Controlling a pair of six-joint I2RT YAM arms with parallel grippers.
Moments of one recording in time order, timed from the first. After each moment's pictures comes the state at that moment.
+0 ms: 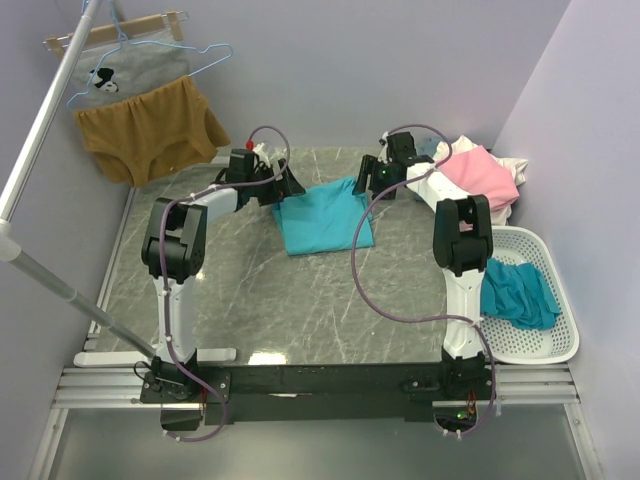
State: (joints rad) left arm -0.24 2.17 1.51 0.06 0.50 -0.54; right arm 0.19 2.25 1.83 -0.50 -0.32 0.36
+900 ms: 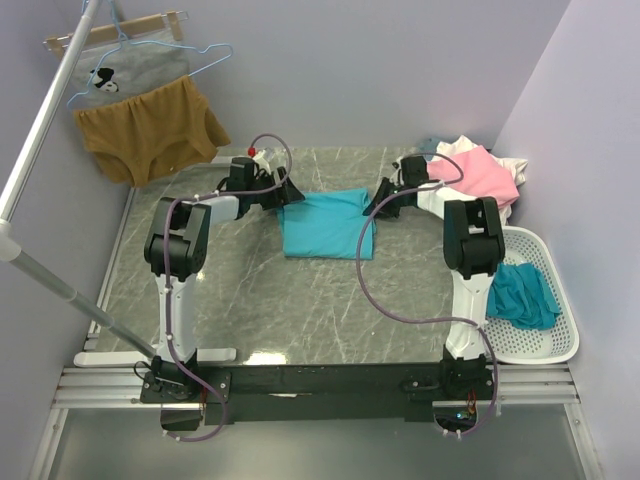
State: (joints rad) left arm -0.24 2.21 1.44 0.21 0.53 -0.52; right arm 0.13 2.19 1.52 -0.27 -0.49 0.51
